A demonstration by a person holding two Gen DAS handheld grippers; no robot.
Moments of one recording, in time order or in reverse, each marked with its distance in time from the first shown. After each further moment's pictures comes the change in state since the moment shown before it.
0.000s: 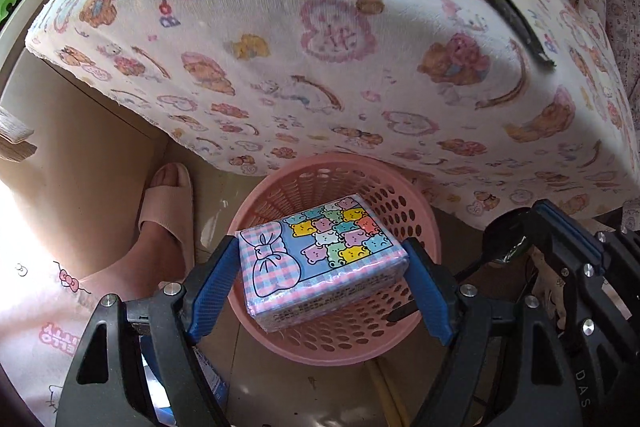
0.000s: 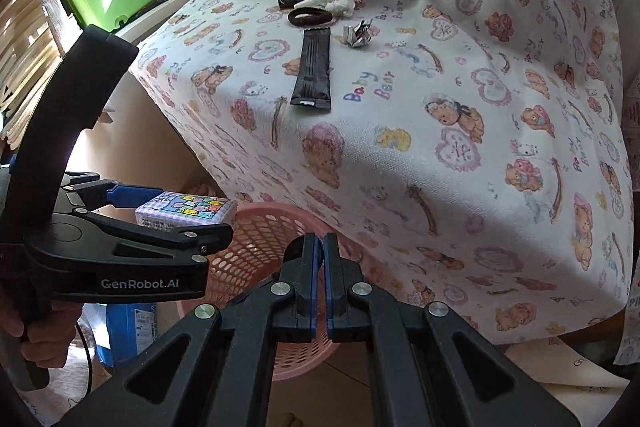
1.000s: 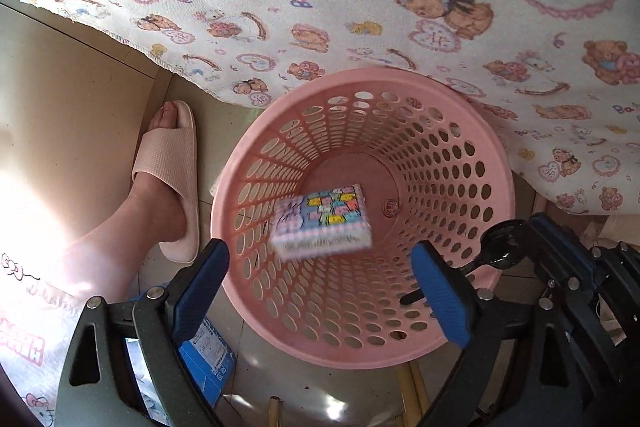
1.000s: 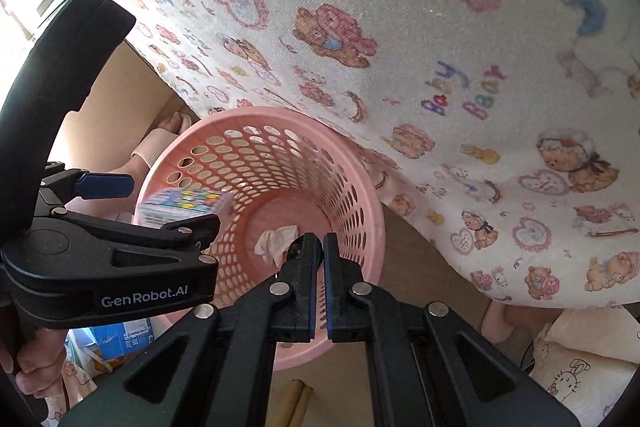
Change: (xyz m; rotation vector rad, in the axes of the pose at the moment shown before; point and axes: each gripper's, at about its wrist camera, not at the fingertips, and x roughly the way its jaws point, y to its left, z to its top) left arm 0.090 0.009 -0.015 -0.034 0.200 0.094; right arm 0.105 0.006 -0.041 0.052 0.268 -0.004
